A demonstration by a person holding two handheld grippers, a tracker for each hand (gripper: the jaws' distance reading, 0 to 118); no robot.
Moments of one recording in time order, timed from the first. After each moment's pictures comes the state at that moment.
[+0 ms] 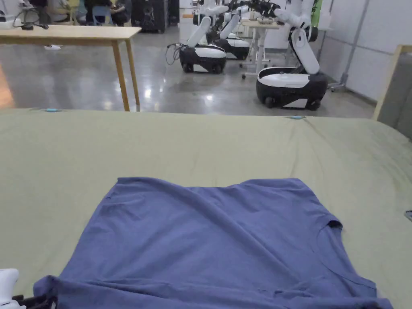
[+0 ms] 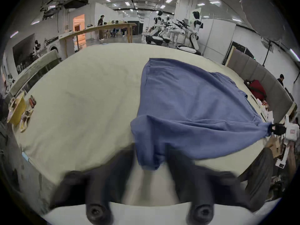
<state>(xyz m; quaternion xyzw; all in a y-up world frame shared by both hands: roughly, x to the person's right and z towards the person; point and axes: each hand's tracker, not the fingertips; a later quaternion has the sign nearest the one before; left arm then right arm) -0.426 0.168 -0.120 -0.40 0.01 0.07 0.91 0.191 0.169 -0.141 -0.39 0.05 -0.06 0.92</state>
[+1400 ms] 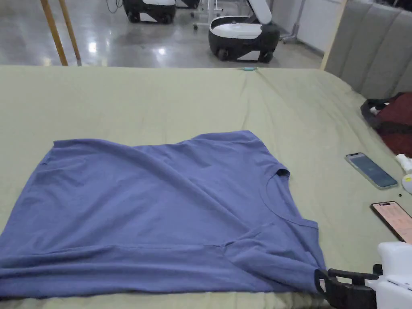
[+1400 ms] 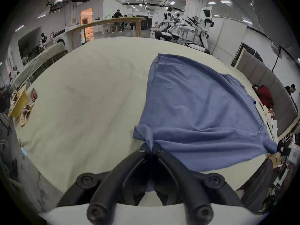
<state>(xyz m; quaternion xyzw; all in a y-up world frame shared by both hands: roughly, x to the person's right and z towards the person) -0.413 0.166 -0.147 -0.42 0.05 0.09 0.90 0.202 0.175 -0.102 -0.39 0.05 -0.01 0.92</state>
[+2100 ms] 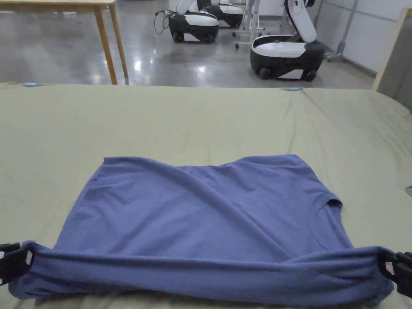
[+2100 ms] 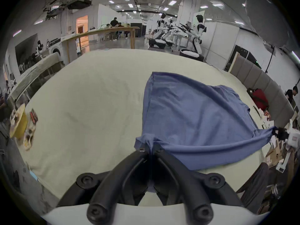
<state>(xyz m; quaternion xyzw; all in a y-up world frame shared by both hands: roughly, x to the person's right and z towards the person) -0.428 0.215 -0.186 -0.39 0.02 0.07 0.92 0.190 0.220 -0.187 -0.35 0.08 0.01 0.93</state>
